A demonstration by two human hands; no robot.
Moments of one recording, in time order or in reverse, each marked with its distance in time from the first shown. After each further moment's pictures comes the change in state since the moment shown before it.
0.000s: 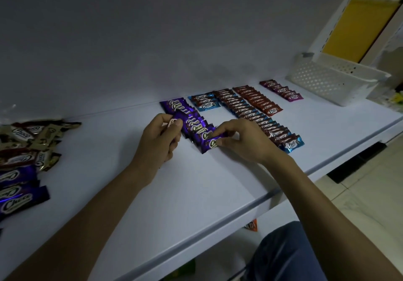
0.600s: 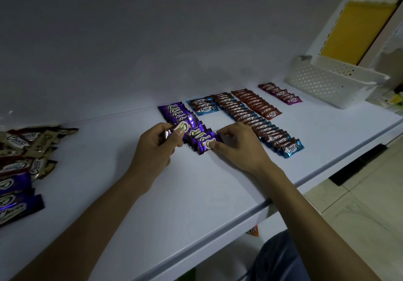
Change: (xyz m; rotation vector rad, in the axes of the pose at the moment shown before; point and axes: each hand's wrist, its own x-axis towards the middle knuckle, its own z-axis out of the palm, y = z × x) left_hand -0.001 -0.002 0.001 0.058 0.008 0.063; right_hand -0.002 0.005 0.019 0.003 0.199 0.138
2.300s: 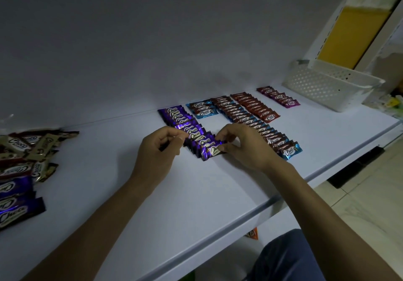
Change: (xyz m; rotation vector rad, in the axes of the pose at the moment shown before) left_hand 0.004 -0.011 0.003 0.137 0.054 0.152; right_hand 0.003 -0.004 -0.025 0.004 -0.154 -0.173
